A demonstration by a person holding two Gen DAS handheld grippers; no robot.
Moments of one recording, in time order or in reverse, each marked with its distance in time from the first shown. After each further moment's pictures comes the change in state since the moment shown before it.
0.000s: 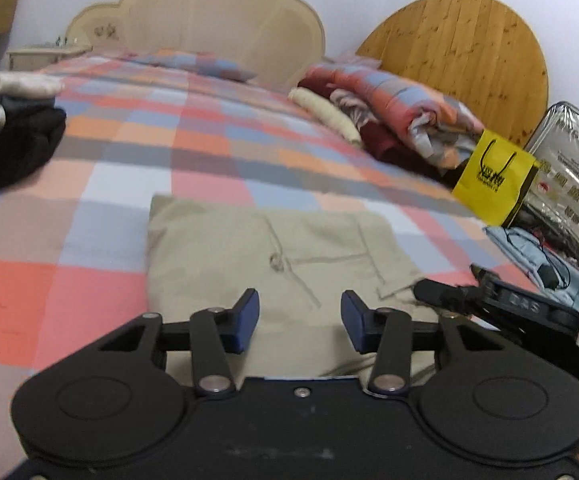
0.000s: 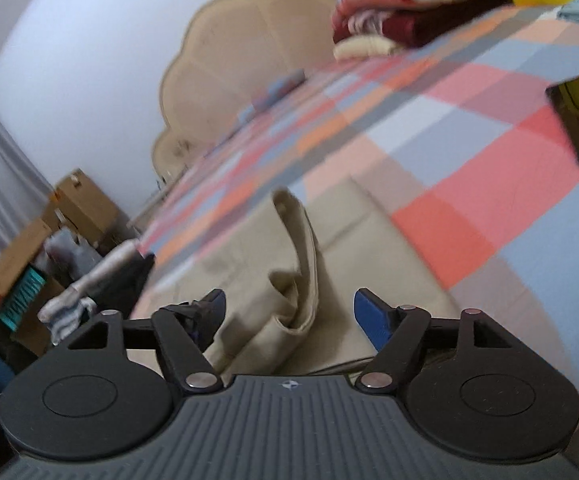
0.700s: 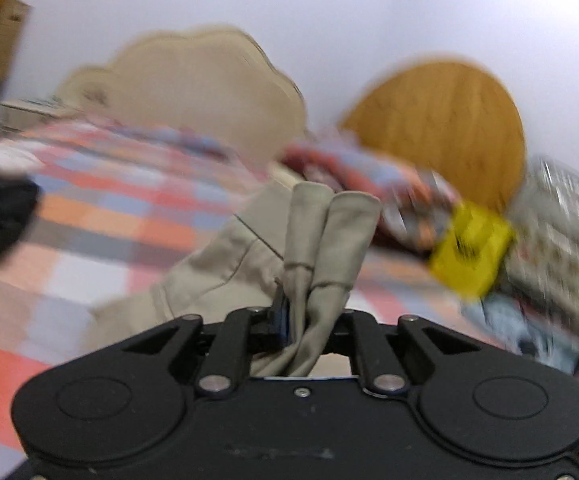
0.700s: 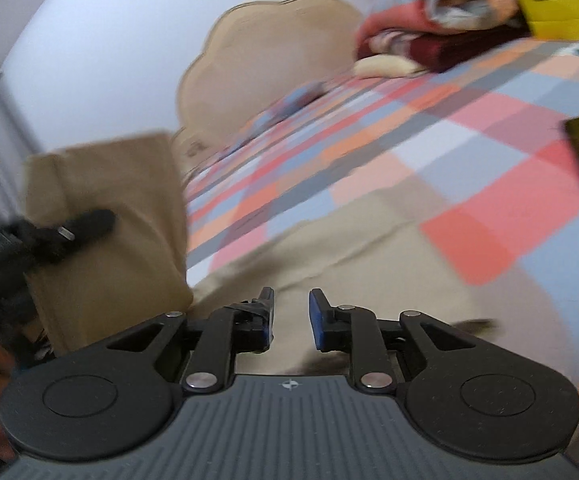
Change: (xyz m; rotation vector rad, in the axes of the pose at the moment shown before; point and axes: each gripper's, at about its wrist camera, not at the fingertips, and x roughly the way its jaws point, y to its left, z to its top) left arm -0.011 -0.061 0.028 0.043 -0.194 -0.047; right arm -0.030 0.018 -0.009 -0.071 -0.052 -0.010
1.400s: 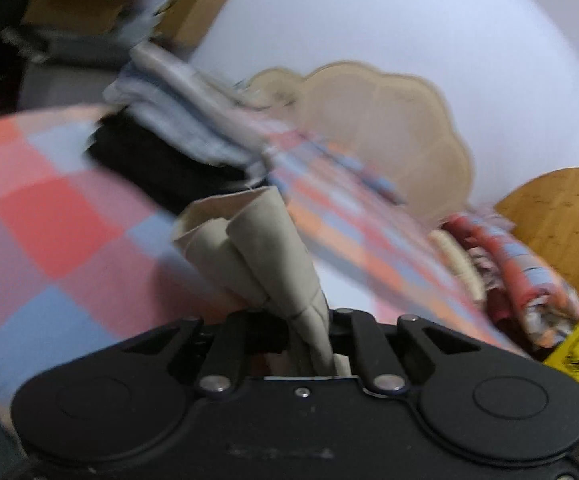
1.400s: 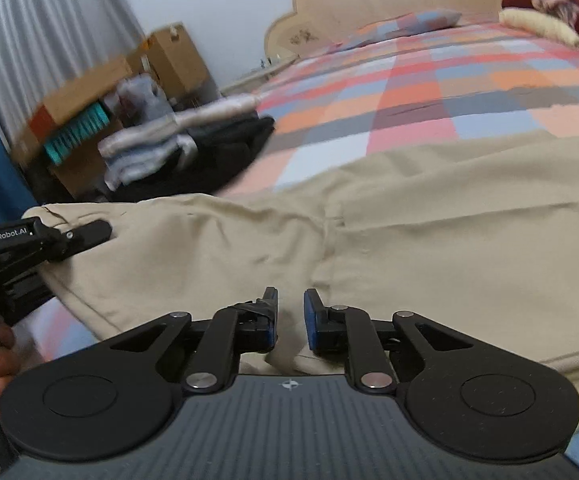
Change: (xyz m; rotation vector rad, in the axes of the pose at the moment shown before) left arm -0.145 0.193 -0.018 -0.400 -0.188 0.372; right arm 0.091 0.128 -0.060 -0.294 0.287 0.210
